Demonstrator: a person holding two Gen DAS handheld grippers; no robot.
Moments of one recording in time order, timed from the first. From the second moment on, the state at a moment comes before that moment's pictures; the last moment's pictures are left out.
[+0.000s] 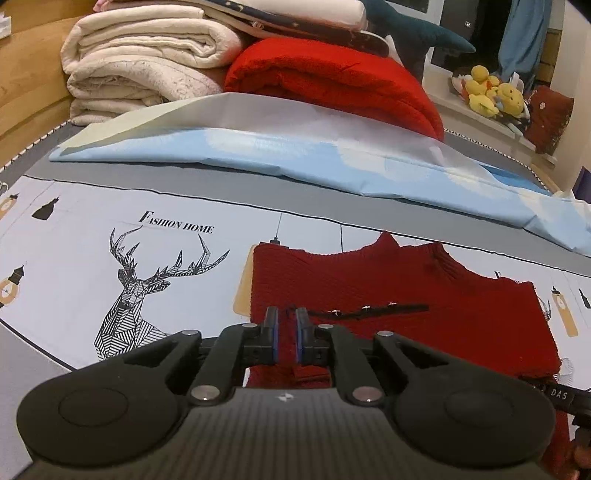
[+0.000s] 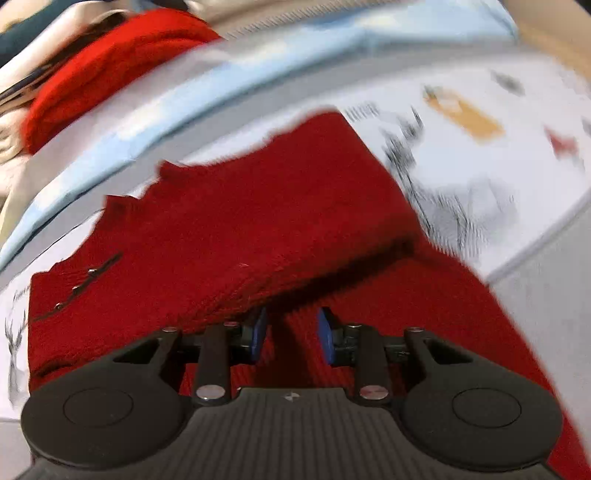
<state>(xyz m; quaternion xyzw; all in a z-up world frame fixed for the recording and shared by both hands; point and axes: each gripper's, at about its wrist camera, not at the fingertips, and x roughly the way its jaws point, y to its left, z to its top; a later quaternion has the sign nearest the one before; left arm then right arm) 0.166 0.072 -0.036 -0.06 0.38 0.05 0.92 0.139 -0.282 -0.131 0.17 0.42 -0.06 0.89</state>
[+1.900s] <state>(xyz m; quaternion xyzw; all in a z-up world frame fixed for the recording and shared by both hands) -0.147 0.092 -0.103 -0.07 0.49 0.06 0.87 -0.152 -0.424 -0.090 0.12 0.47 -0.10 0.87</state>
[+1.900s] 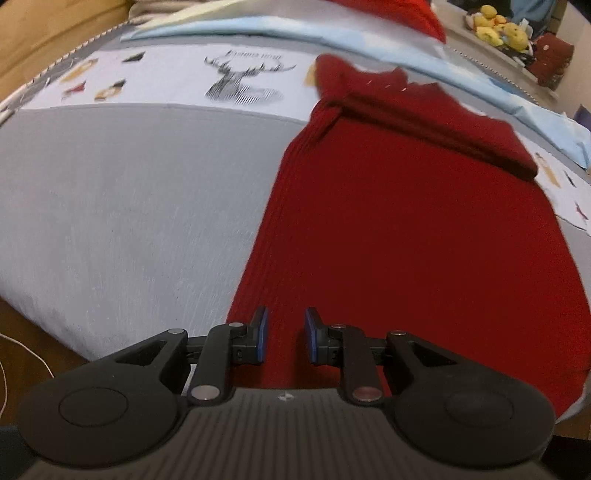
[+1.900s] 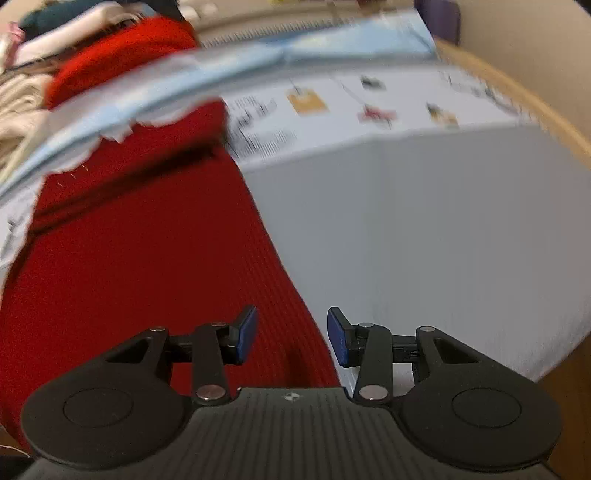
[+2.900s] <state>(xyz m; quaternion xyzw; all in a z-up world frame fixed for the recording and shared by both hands) -0.150 0.113 -0.114 -0.08 0.50 0.11 0.86 -0.147 -0.429 -0.129 0.09 0.51 -0.15 0.84</state>
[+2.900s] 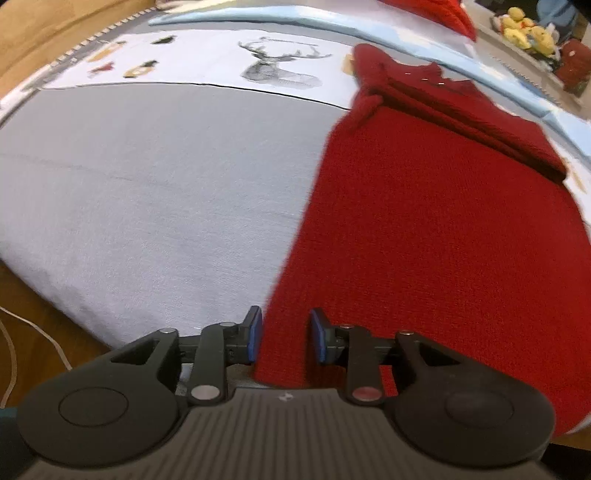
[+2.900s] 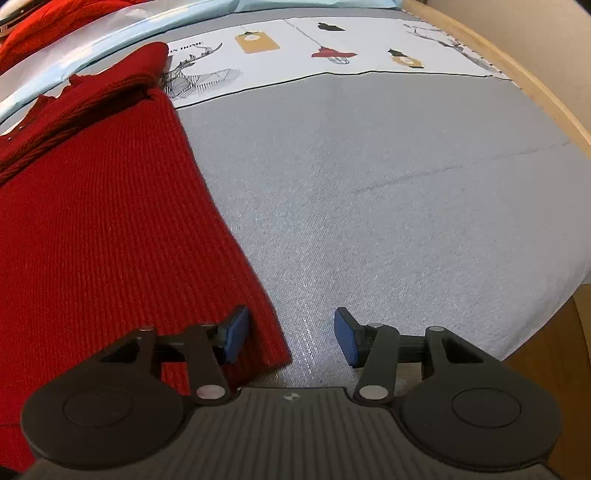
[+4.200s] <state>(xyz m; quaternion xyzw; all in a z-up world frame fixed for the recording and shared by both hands) -0.155 0.096 -0.062 -0.09 0.44 0.02 0.89 -0.156 -0.397 -0.062 0.14 0.41 -0.01 0.90</state>
